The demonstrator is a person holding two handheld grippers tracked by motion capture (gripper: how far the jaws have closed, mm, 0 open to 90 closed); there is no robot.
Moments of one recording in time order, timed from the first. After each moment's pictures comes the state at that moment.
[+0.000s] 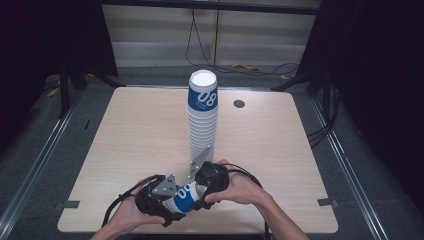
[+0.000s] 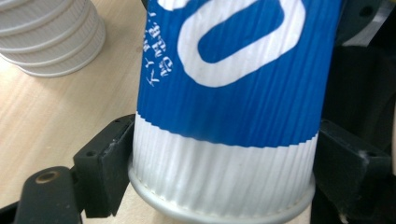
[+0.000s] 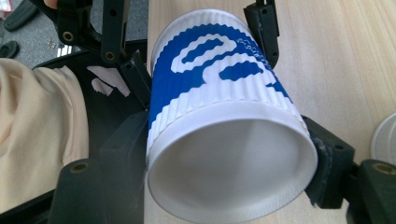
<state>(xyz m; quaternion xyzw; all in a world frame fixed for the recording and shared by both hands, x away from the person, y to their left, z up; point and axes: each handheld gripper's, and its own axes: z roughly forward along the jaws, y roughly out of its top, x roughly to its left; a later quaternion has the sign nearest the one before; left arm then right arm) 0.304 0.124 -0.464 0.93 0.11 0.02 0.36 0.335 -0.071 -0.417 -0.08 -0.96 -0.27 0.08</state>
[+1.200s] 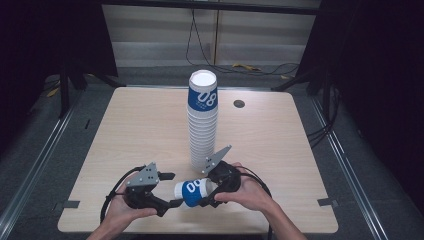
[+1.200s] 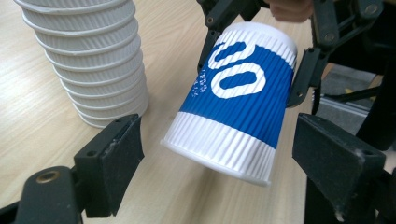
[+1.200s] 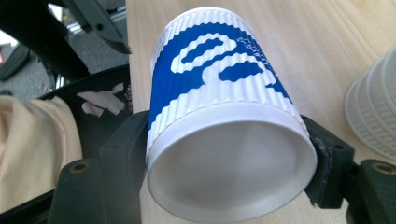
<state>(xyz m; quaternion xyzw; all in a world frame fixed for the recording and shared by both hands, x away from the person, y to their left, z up) 0.306 0.151 -0.444 0.84 0.17 0.03 0.51 0.330 -0.105 -0.424 -0.16 -0.93 -0.33 0.06</state>
